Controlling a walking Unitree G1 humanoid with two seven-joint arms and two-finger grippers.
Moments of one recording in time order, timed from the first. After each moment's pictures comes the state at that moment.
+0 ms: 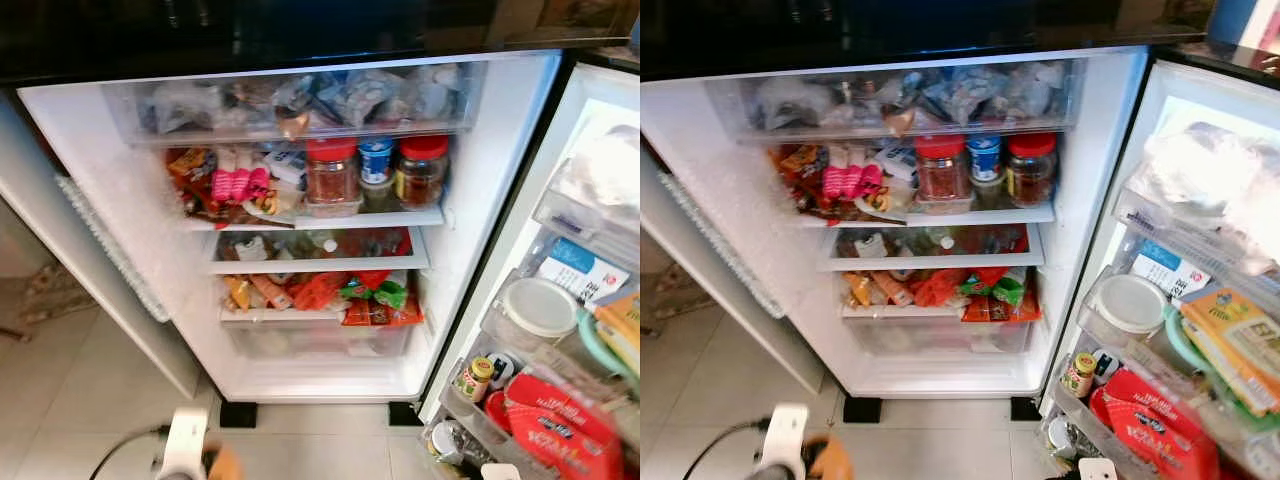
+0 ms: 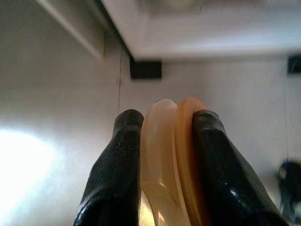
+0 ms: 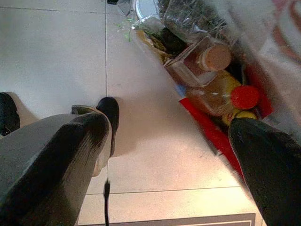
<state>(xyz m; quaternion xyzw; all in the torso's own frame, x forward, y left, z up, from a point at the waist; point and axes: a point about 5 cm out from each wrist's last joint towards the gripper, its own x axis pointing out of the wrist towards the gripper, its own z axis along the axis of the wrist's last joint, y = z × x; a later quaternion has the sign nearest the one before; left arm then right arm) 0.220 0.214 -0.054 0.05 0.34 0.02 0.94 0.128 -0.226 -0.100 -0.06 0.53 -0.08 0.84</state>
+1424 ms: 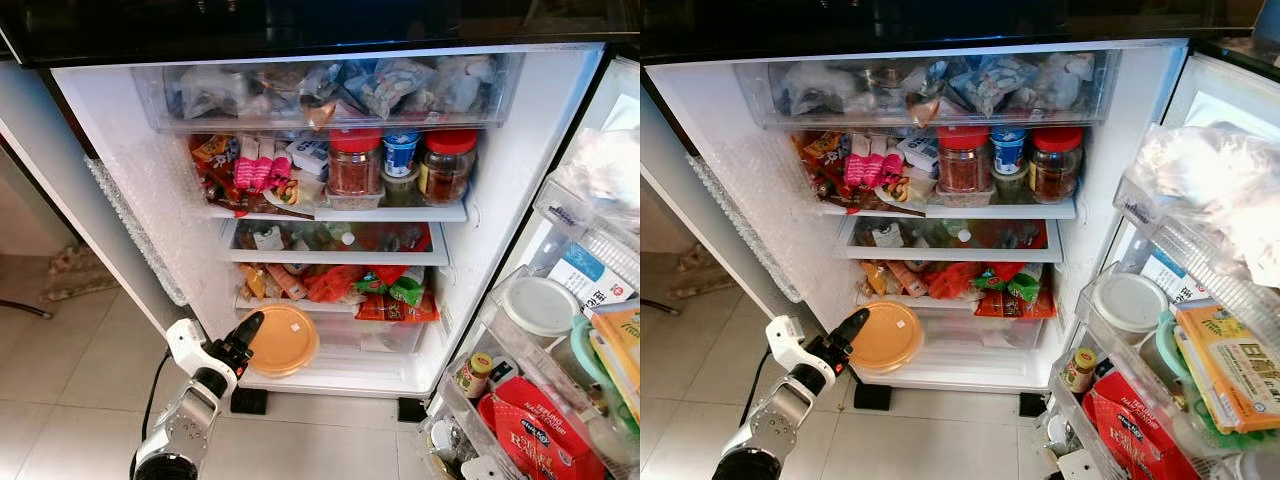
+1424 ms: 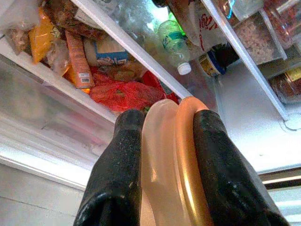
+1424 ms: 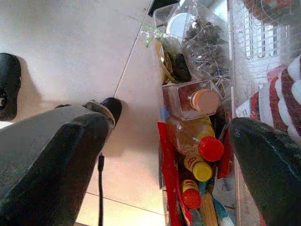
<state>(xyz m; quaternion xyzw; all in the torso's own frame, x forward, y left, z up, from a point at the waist) 0.291 0.183 0.029 -0.38 0.11 -0.08 0.91 0.140 -0.223 -0.095 -0.15 0.51 0.04 0.85</state>
